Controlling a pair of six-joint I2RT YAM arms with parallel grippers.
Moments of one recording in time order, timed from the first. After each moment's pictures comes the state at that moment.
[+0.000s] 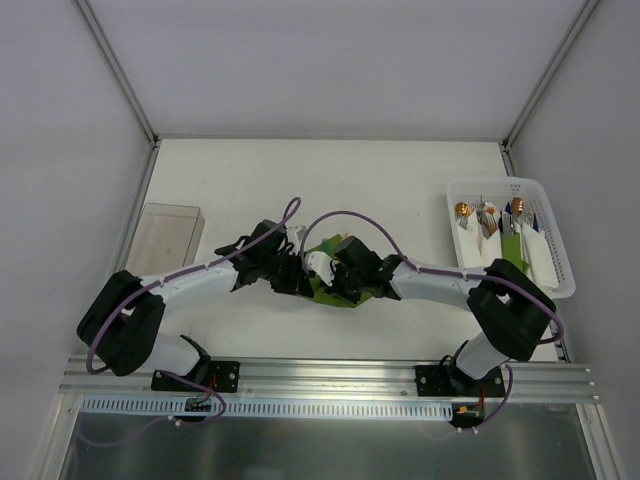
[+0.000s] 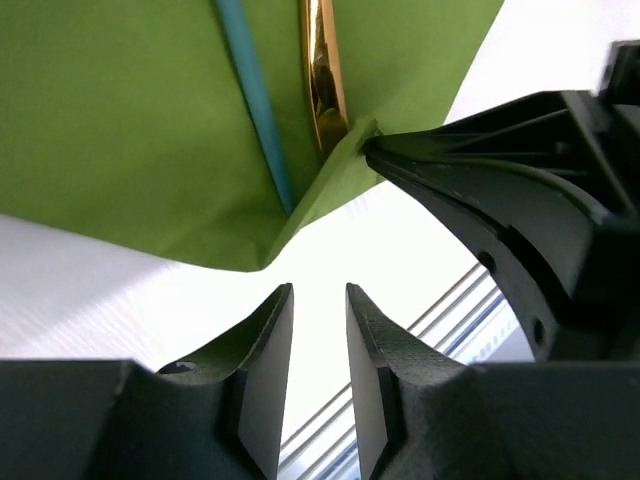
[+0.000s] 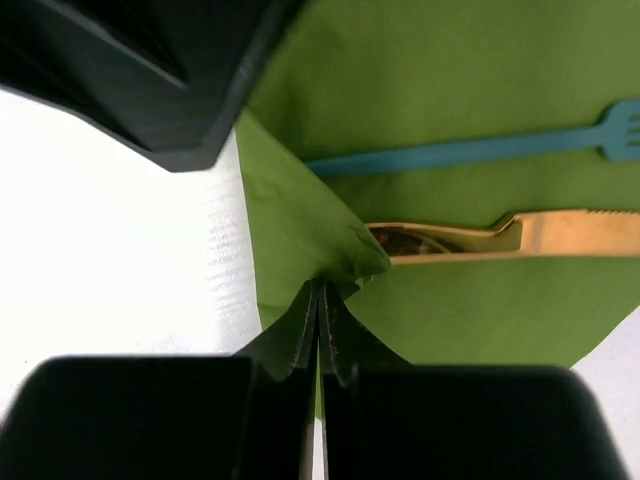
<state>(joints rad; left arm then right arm) -0.65 1.41 0.73 -0.25 0.43 -0.52 0.92 1.58 0.82 -0.19 -0.21 -0.40</state>
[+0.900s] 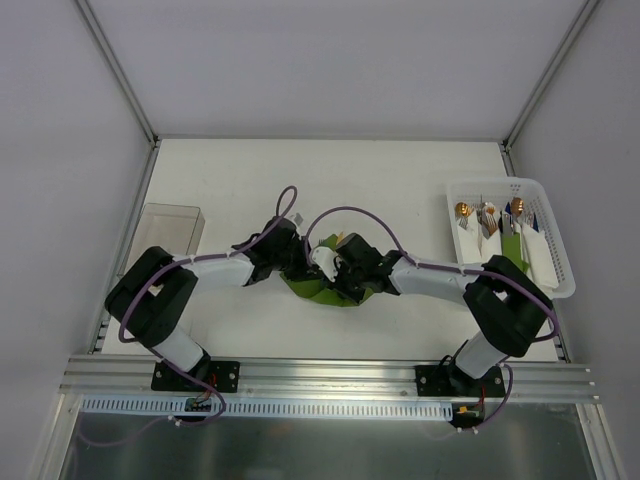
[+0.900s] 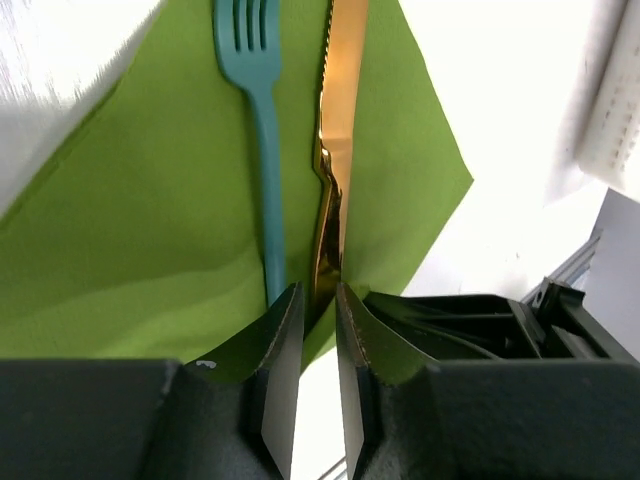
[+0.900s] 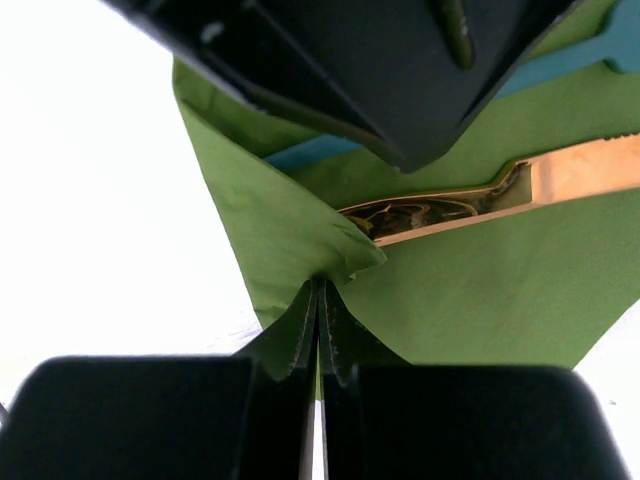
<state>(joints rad) -0.65 1.58 0.71 0.09 0.29 -0.90 0.89 1.61 0.84 -0.26 -0.20 -0.33</state>
